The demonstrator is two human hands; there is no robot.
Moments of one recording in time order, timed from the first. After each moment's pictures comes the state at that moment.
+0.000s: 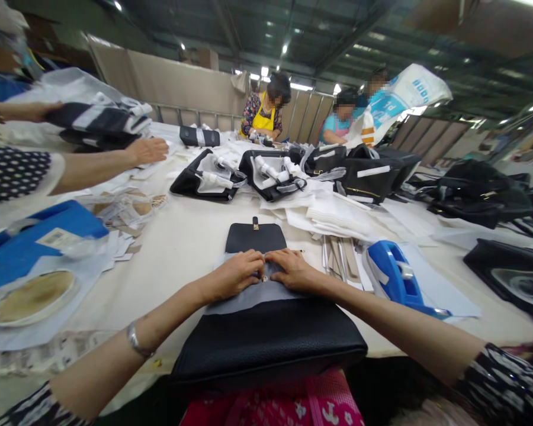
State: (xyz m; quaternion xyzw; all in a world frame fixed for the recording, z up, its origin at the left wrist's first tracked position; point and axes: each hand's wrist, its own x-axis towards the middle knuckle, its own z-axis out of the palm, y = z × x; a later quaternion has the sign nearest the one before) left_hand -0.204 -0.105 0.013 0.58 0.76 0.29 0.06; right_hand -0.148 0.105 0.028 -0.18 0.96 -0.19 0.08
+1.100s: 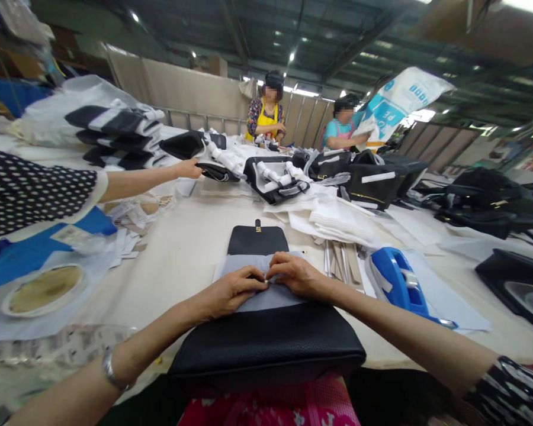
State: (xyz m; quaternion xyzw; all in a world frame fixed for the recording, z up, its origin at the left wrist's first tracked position) left_hand -0.178 -0.122 0.000 0.55 0.72 0.40 0.11; right_hand -0.144 0.118 0.031 -0.33 0.90 -0.26 0.02
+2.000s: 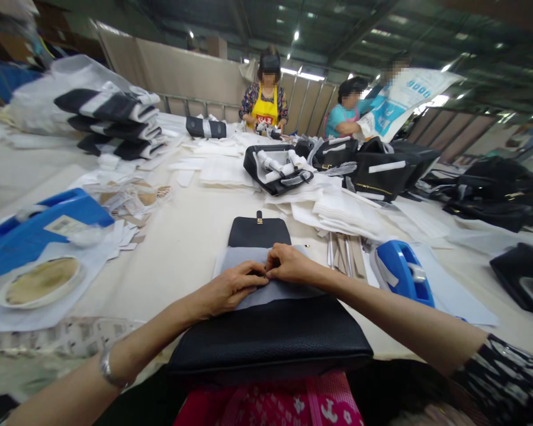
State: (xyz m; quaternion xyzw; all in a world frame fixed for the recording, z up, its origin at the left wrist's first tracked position) left_hand -0.173 -0.123 -0.004 0.55 0.72 0.41 0.09; right_hand -0.165 0.090 0.038 -0.13 0.95 -0.25 0.13
